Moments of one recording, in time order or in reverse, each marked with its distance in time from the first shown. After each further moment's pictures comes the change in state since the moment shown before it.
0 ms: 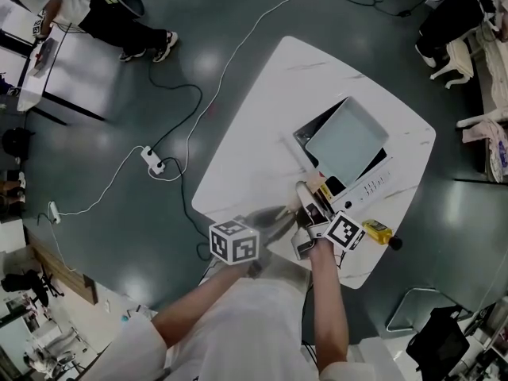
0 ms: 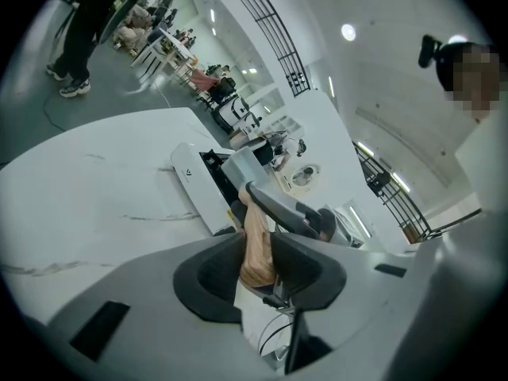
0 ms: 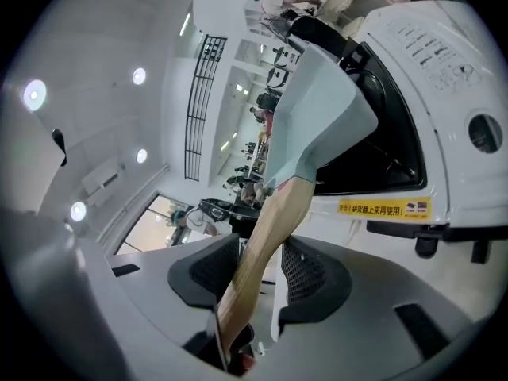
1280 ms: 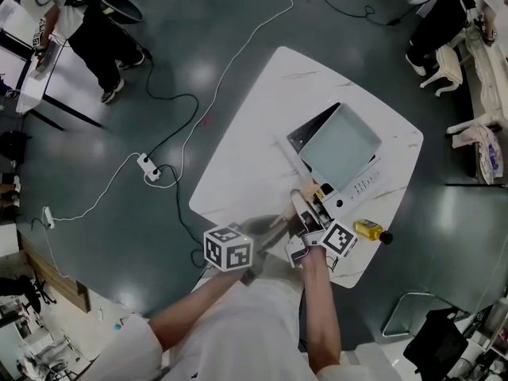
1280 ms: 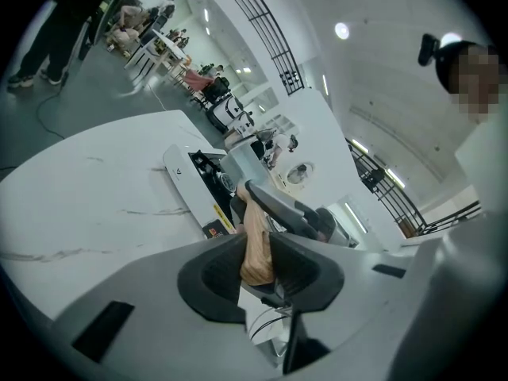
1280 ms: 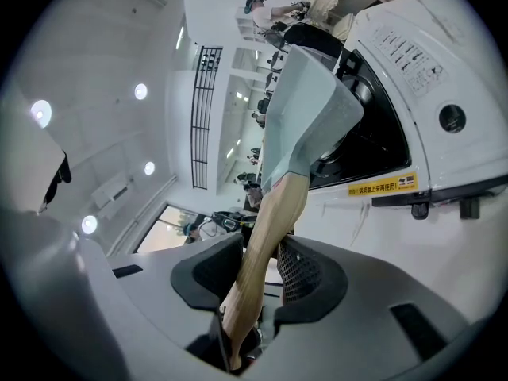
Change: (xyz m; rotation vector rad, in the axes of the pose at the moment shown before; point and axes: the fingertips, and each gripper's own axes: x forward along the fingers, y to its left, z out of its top) left arm -0.022 -0.029 -0.014 0.032 0.008 -0.025; right arm -0.026 0.026 -0.011 0.014 -0.030 0.068
